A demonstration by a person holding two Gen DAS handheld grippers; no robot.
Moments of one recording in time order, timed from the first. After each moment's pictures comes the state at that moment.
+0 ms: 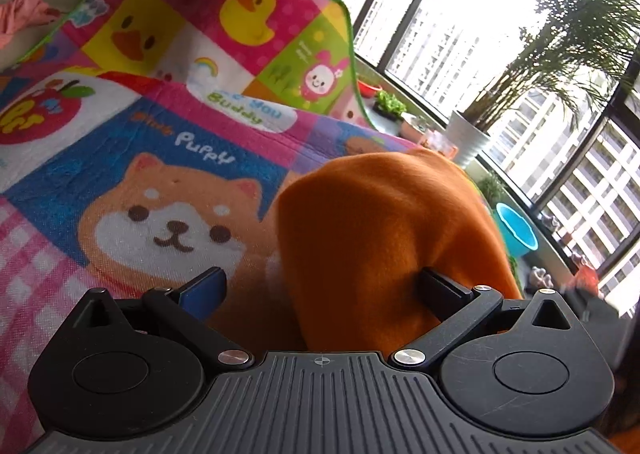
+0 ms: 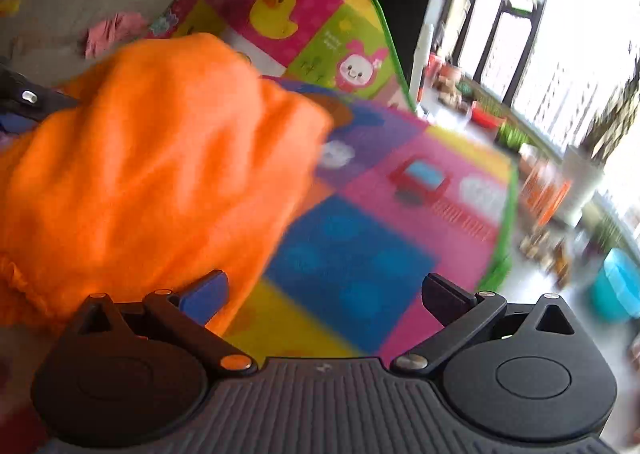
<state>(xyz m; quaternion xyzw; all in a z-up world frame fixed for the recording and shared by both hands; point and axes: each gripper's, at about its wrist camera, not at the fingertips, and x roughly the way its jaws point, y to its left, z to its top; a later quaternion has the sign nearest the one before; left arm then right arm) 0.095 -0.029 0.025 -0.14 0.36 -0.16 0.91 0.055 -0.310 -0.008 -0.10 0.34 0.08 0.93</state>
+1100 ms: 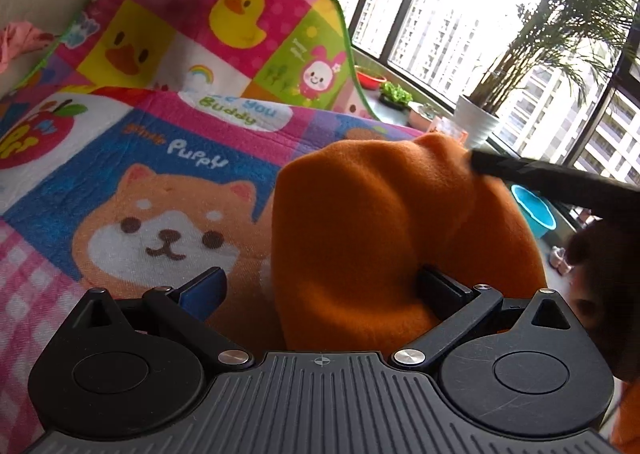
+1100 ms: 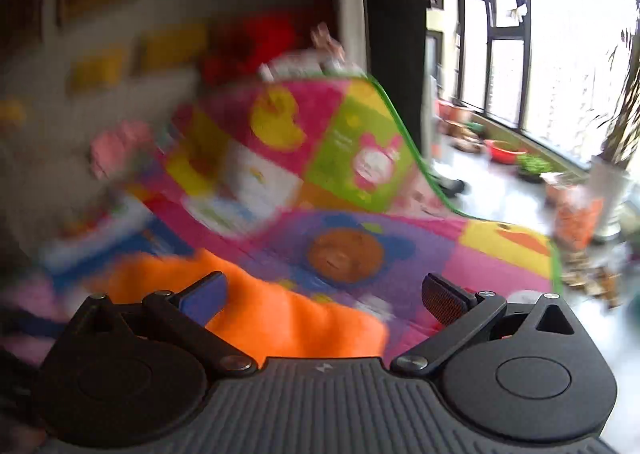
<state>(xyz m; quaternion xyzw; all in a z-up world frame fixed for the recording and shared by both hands) 0.092 -0.050 0.026 -0.09 0.36 -0.16 0.91 0.136 -0.290 0.046 -0.05 0.28 0.07 0.96</state>
